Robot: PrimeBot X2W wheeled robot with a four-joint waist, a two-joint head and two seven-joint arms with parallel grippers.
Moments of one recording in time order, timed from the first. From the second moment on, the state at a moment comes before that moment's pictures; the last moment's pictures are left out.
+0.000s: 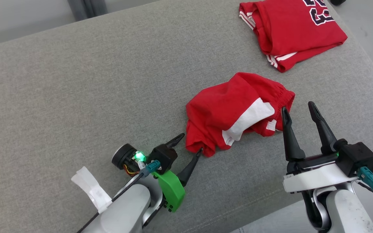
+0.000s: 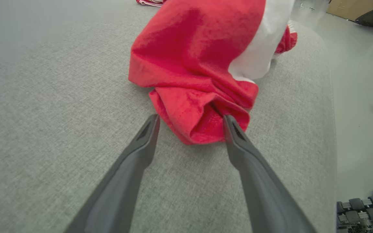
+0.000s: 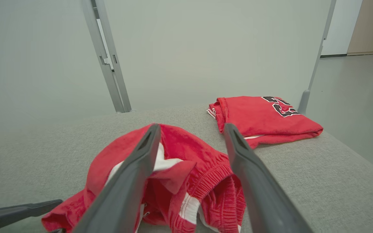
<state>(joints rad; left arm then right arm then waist) -0.53 0.11 -0.83 0.67 -0.36 -0.13 -0.26 -0.12 -0.06 0.08 0.02 0.17 0.13 -0.26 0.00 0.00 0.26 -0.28</state>
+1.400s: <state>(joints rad) -0.34 0.26 -0.24 0.45 -0.39 -0.06 -0.26 -0.09 -0.07 0.05 0.08 0.16 0.13 -0.26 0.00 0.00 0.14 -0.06</state>
